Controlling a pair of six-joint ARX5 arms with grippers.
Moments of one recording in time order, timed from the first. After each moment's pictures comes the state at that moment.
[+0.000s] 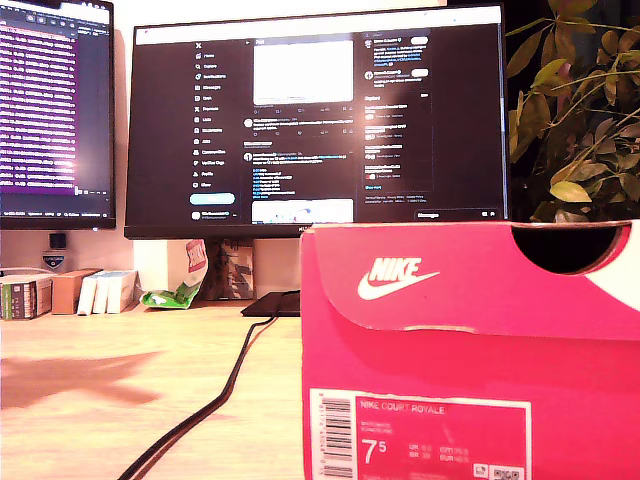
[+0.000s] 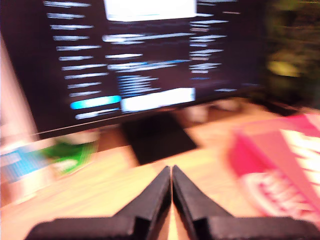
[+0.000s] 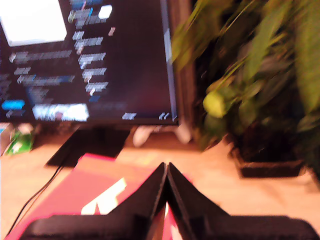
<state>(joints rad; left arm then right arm) -0.16 0.71 0.72 -0.24 0.33 0.00 -0.11 0.46 0.61 -0.29 -0.25 0.05</state>
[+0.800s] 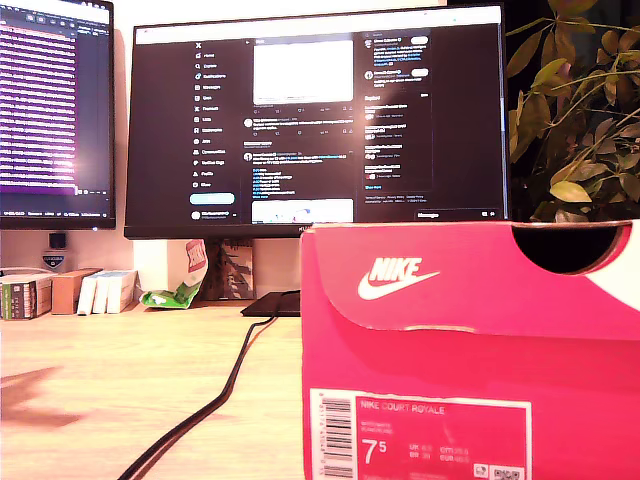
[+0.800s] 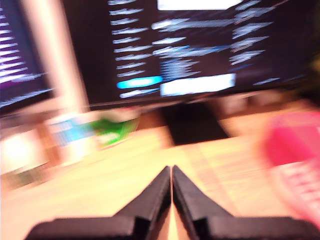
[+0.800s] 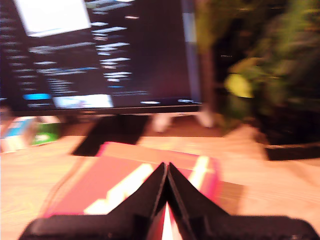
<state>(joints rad) -0.16 0.45 0.72 -0.48 0.04 0.01 0.04 0.44 0.61 -0.36 -0.14 0.12</state>
